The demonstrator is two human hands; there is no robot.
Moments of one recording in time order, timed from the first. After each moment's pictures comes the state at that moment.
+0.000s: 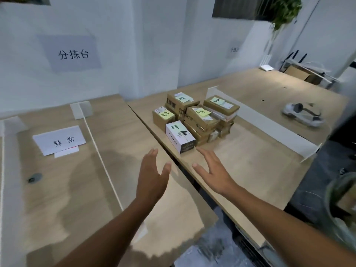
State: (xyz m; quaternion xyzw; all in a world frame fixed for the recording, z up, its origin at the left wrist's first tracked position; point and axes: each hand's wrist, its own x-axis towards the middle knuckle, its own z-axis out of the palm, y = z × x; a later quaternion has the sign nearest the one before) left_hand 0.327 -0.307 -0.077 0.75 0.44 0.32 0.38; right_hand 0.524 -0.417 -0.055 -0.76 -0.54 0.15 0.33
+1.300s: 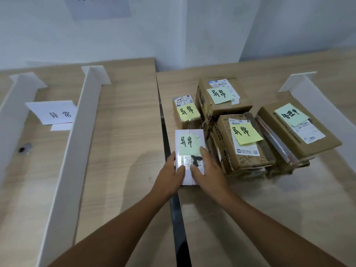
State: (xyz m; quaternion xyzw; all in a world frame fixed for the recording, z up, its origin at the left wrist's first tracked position) left_hand 0.587 -0.134 -0.194 0.59 0.57 0.25 0.51; right_hand 0.749 -0.156 -0.201 -0.71 -0.56 0.36 0.25
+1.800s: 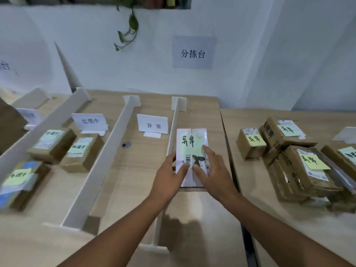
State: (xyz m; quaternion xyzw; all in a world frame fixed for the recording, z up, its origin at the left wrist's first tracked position) left_hand 0.303 -0.229 -0.063 0.56 0.60 0.43 0.38; right_hand 0.482 -0.205 -0.073 -0.58 -0.68 0.29 0.34
